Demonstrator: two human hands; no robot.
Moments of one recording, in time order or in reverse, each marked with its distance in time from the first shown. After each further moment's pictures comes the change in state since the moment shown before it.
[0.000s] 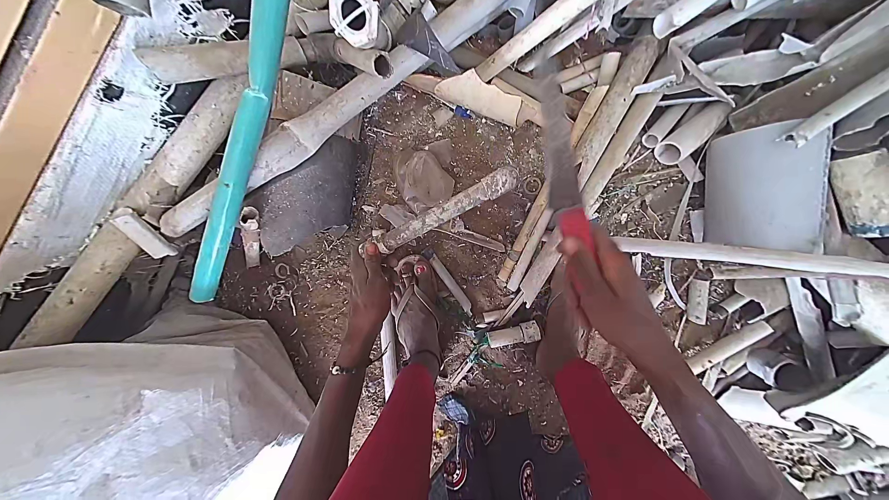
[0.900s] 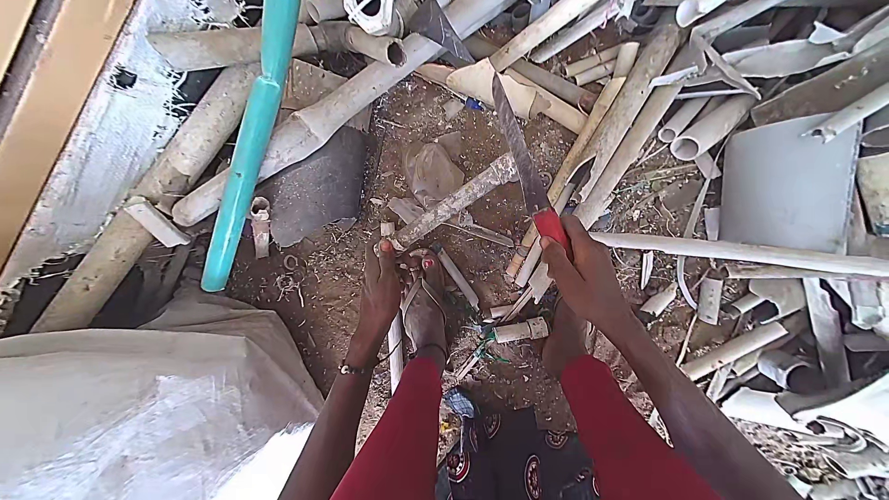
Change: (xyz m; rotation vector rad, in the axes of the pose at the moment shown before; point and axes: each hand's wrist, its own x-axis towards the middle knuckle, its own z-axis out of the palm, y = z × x) left_hand -0.007 -0.004 -0.002 -0.026 -0.057 0.011; right_hand 0.029 0.026 0.026 -0.201 0.000 -0.124
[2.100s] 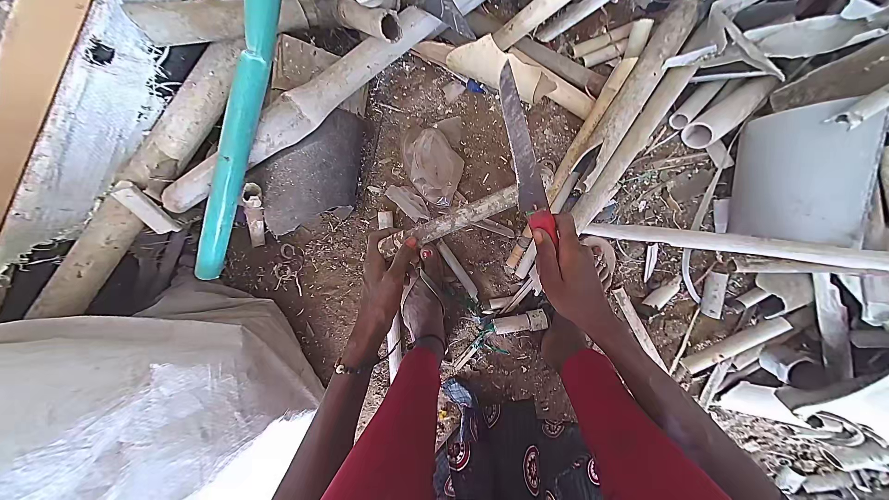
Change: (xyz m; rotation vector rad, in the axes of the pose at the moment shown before) left_hand -0.010 0.005 0.003 -0.094 -0.041 -0.030; right_hand -0.007 0.008 0.024 -0.024 0.005 0.005
